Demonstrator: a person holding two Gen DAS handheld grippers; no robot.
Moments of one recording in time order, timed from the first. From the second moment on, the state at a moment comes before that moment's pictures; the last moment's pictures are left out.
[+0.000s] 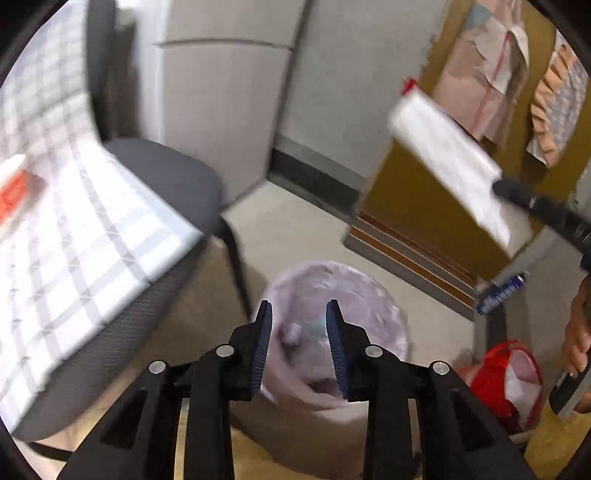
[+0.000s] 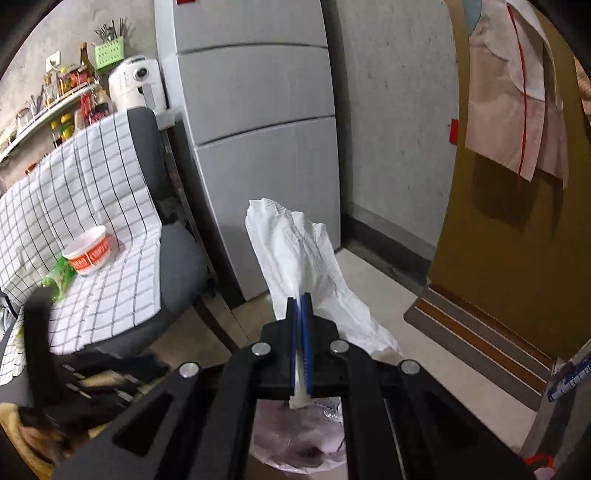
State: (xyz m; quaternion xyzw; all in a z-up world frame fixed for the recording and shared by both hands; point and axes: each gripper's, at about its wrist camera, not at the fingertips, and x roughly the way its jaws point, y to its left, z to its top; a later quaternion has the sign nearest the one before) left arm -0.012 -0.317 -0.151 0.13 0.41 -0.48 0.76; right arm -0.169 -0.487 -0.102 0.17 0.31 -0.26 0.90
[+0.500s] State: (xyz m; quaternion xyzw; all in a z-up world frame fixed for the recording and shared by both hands) left arm 0.016 -0.191 -0.102 0.08 0.37 -0.33 0.86; right arm -0.135 -0.482 -0.162 0.19 0.40 -0.28 0.85
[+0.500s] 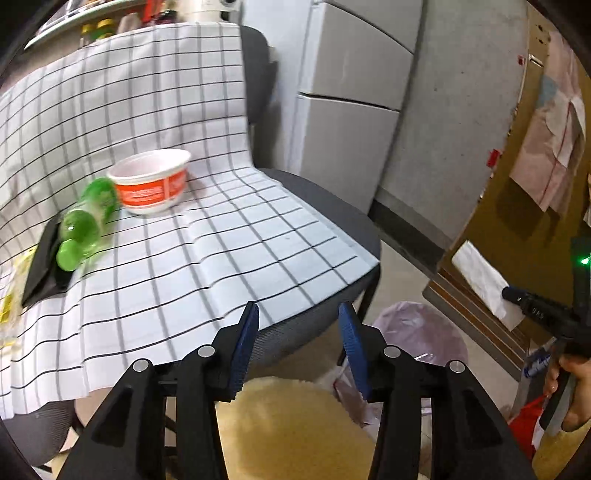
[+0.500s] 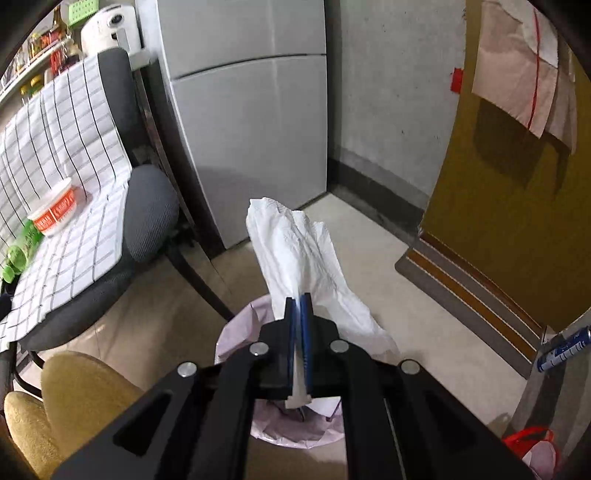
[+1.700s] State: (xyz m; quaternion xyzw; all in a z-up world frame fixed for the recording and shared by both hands) left arm 0.042 -0.105 -0.102 0.05 0.38 -0.22 0.90; right arm -0.065 -0.411 -0.114 0.14 0.34 -0.10 0.92
